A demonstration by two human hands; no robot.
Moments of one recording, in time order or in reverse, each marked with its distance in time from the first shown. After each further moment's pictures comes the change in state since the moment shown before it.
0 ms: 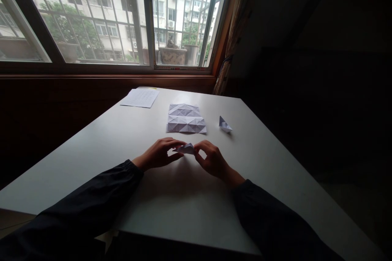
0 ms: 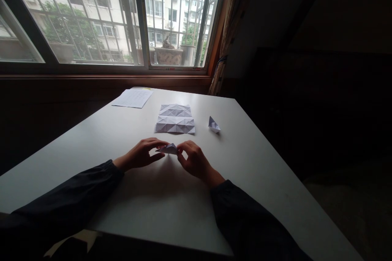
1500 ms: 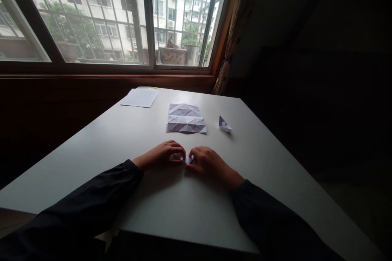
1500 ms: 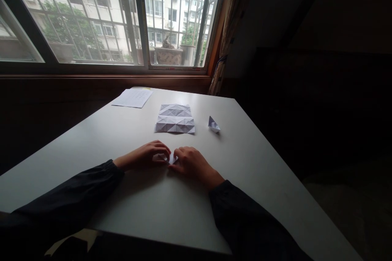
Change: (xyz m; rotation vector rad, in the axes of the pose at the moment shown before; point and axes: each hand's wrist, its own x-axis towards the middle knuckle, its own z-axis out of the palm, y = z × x) left_hand 0.003 -0.004 0.003 -0.024 -0.259 0.025; right_hand 0.002 -0.008 -0.002 -0.274 -0.368 -0.025
